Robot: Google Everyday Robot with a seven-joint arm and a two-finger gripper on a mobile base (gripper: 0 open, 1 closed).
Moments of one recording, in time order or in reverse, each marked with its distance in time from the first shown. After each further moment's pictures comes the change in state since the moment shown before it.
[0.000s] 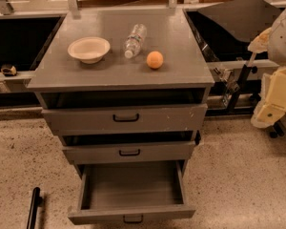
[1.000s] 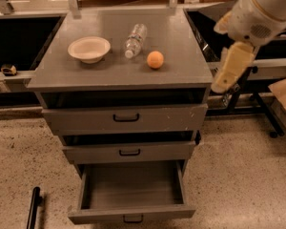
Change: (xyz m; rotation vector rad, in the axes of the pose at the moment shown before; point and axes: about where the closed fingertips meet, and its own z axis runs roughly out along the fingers) arm -0.054 -0.075 0.038 0.029 -0.149 -0.036
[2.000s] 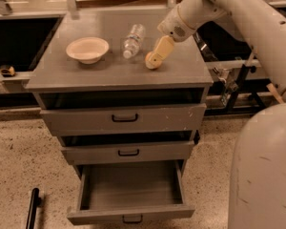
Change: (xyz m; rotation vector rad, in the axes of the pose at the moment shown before) arm -0.123 -0.126 0.169 -0.068 -0.338 0.068
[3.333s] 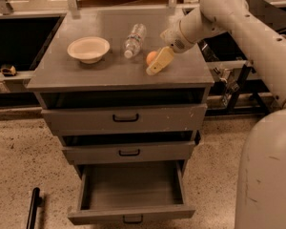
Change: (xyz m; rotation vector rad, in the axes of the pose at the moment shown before) arm 0.022 -0.014 0.037 0.040 -0.066 0.037
